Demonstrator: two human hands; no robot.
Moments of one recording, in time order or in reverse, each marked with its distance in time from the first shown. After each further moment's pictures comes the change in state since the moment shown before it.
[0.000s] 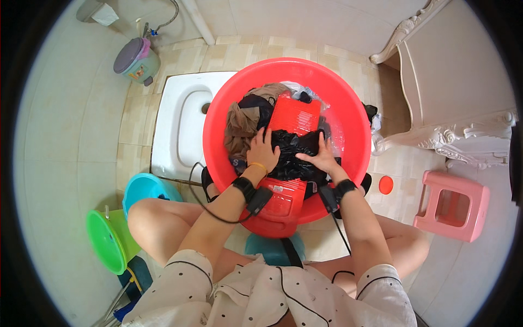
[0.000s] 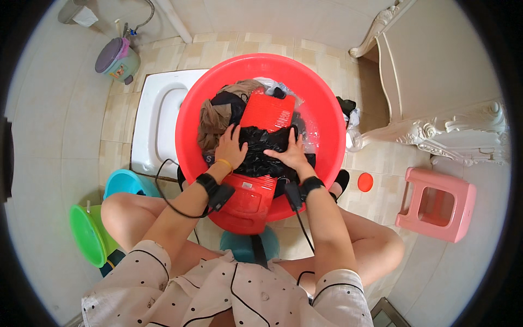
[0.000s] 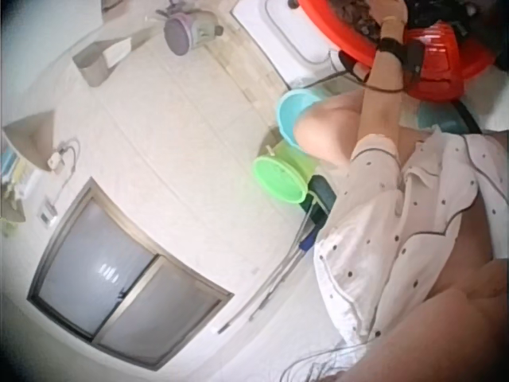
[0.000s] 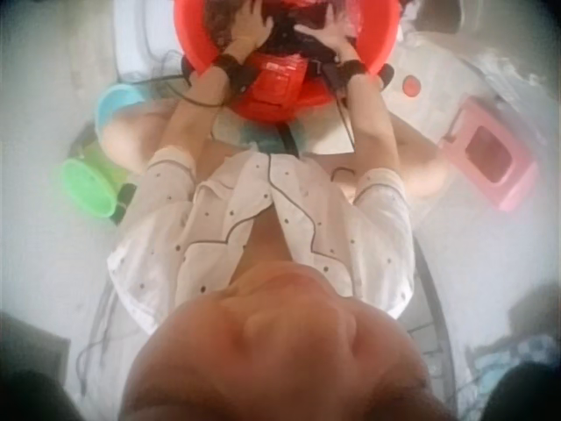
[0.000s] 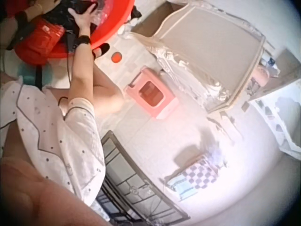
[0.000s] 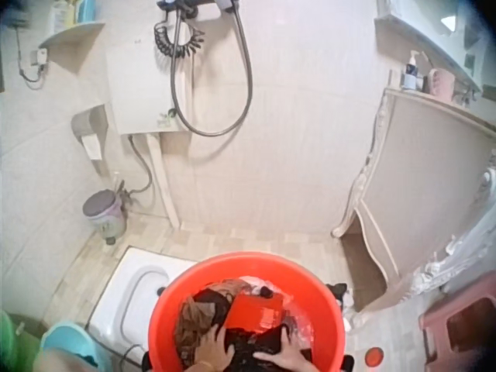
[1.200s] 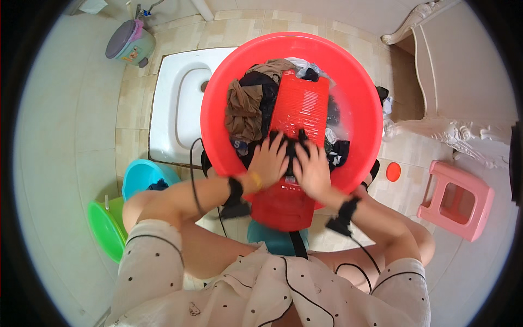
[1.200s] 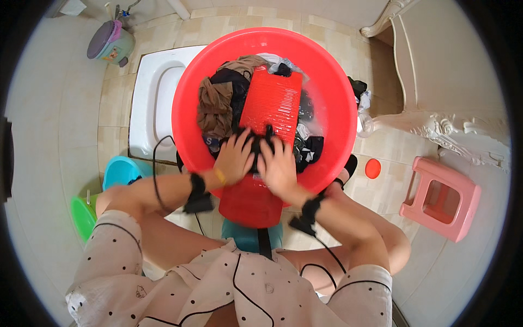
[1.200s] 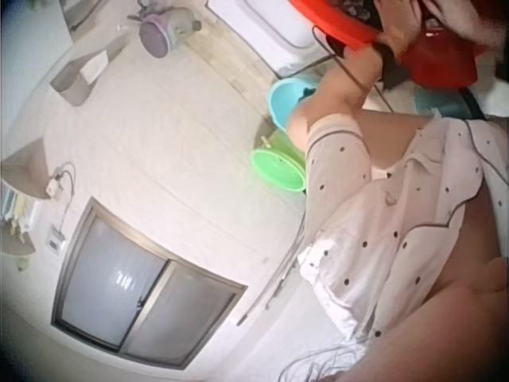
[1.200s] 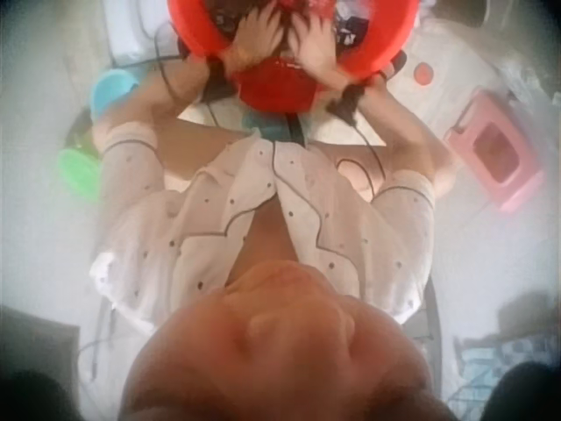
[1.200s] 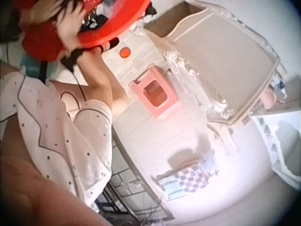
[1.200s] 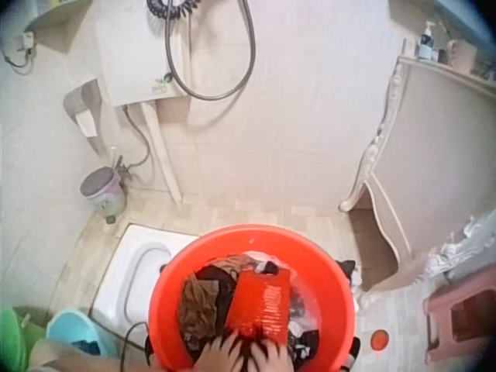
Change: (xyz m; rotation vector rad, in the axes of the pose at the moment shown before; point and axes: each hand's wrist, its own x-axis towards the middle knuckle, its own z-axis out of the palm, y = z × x) left_hand -0.064 -0.011 0.001 0.142 0.021 0.488; right_hand -0.096 -0.060 0.003 -0.052 0.130 -0.518
